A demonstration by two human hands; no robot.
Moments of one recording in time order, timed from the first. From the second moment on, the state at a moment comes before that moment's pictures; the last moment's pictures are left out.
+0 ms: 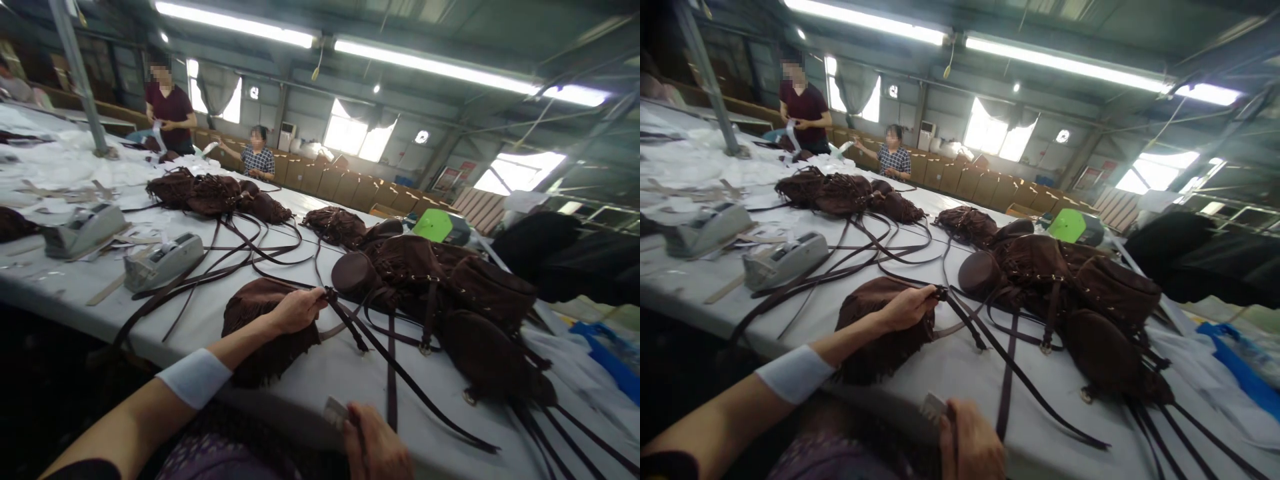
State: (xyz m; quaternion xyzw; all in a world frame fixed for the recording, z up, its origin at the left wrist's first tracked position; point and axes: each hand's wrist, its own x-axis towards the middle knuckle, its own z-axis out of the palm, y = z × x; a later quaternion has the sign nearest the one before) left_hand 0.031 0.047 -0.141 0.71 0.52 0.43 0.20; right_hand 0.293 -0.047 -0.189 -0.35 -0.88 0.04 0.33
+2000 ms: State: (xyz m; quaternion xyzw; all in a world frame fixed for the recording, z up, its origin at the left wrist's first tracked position) left_hand 0.122 0.029 -0.166 0.91 0.26 -0.05 0.31; right_hand 0.390 -0.095 -0.225 -0.51 -0.57 0.54 0.35
